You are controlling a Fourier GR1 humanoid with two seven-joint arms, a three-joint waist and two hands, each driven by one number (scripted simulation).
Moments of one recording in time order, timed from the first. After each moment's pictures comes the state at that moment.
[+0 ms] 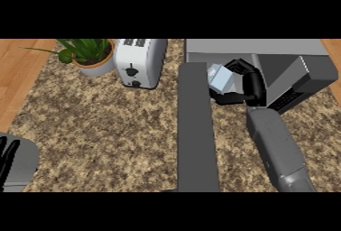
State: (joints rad) left arm 0.36 0.04 0.33 -2.07 0.39 -0.46 -0.08; right arm -0.67 -0.08 -0.15 -0.75 0.07 -0.14 -0.55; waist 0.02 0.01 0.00
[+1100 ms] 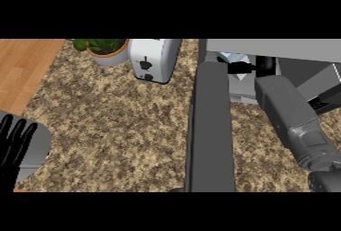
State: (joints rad) left arm 0.24 0.07 0.29 -2.00 0.37 -0.48 -0.07; right arm -1.07 -0.23 -0.27 -0.20 0.14 -0.37 -0.68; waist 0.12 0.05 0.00
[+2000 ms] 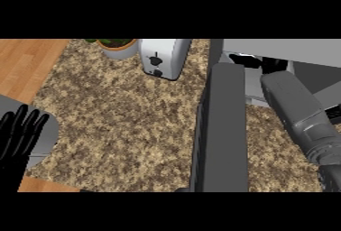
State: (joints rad) left arm 0.18 0.08 0.24 -2.00 0.27 -0.47 -0.06; right arm -1.13 -0.28 -0.22 -0.08 0.25 -0.77 -0.60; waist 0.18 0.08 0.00
